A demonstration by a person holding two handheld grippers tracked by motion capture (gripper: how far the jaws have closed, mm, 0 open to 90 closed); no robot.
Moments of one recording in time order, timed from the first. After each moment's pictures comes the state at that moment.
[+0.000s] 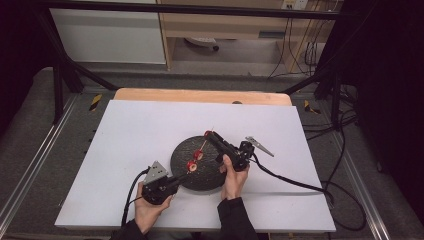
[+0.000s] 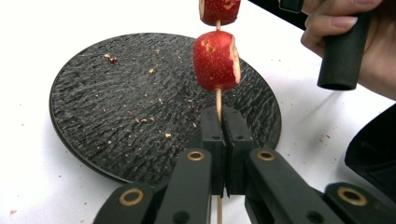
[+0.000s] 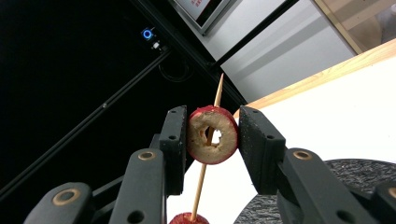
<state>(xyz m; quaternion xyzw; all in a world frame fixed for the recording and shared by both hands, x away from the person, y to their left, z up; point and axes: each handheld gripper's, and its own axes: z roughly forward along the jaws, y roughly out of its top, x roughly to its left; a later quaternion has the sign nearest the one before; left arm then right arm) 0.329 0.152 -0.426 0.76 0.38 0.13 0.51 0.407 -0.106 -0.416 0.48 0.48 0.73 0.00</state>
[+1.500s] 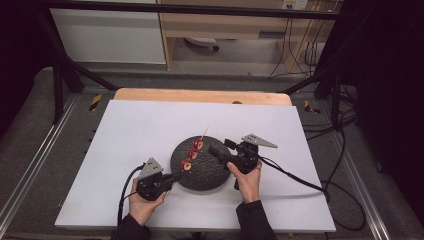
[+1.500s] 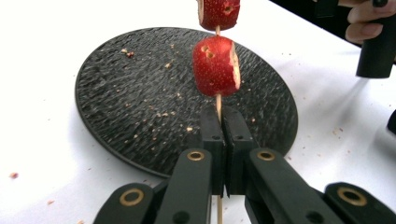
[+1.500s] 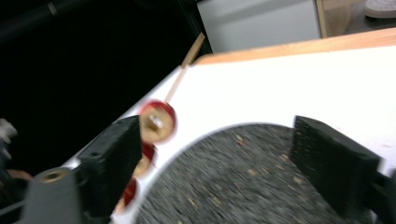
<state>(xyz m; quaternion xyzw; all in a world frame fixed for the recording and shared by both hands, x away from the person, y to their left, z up) 0.338 0.170 -0.425 0.77 0.38 0.12 0.49 0.404 -0.128 -0.404 0.44 0.66 0.60 0.08</state>
